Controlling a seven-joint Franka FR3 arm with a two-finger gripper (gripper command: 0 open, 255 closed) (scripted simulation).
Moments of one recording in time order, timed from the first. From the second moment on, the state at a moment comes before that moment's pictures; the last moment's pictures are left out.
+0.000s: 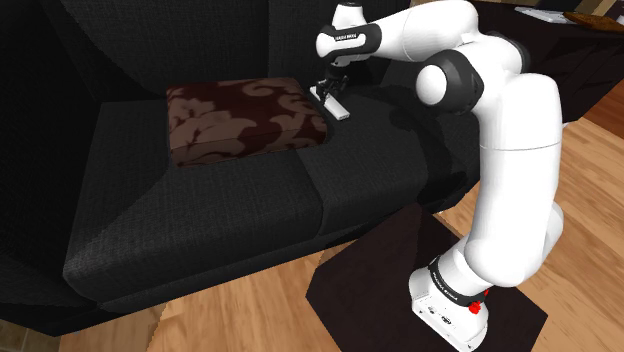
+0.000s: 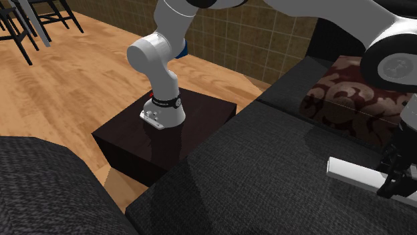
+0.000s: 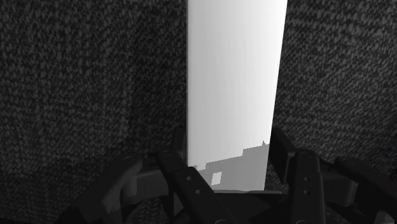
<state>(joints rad) -0.01 0.62 -0.23 -1.39 0.10 2.08 -0.18</state>
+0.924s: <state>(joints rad) 0.00 0.60 -0.24 -1.39 0.10 2.05 -0.18</state>
